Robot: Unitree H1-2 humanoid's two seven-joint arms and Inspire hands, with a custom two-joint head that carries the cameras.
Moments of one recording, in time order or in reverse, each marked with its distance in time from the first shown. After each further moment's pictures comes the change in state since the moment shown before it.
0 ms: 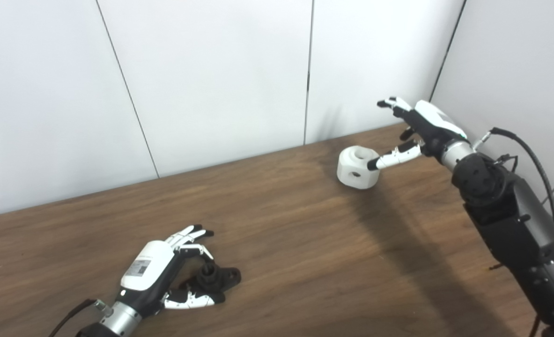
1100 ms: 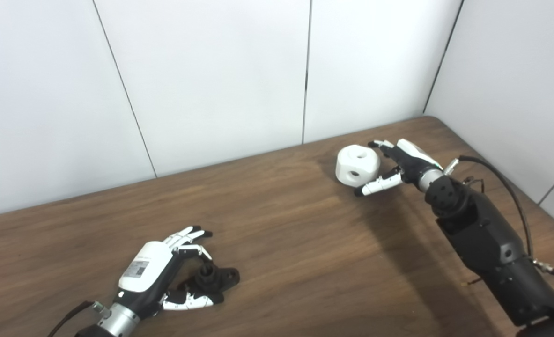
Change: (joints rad) left arm 0.012 0.006 0.003 -0.026 0.008 0.012 0.001; right arm -0.028 0.097 0.079 0.254 0.003 -0.009 -0.103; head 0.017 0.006
